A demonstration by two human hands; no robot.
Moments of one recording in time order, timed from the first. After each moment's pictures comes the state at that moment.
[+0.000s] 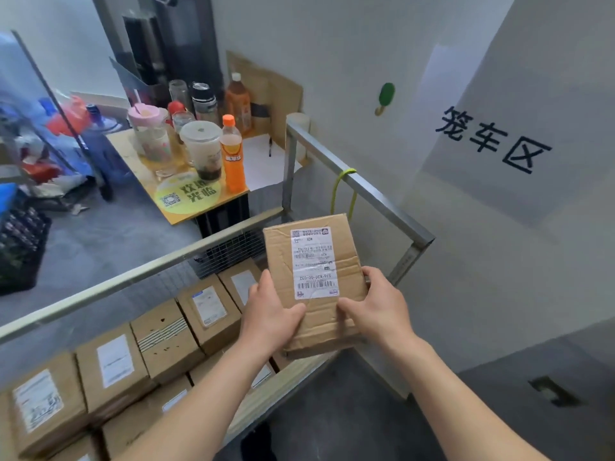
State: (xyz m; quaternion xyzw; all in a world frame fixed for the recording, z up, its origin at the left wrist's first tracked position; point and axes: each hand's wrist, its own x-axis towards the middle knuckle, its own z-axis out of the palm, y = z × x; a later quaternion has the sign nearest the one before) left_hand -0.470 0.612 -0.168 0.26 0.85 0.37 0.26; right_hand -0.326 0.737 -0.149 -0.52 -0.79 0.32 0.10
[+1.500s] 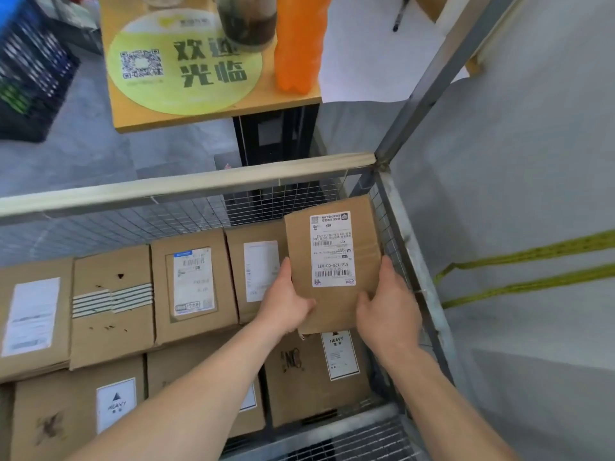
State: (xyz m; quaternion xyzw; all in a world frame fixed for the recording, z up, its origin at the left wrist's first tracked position) left_hand -0.644 0.784 -0.513 0.02 0.78 0.46 0.42; right_hand -0.549 0.919 -0.457 -0.42 -0.88 0.23 -0.07
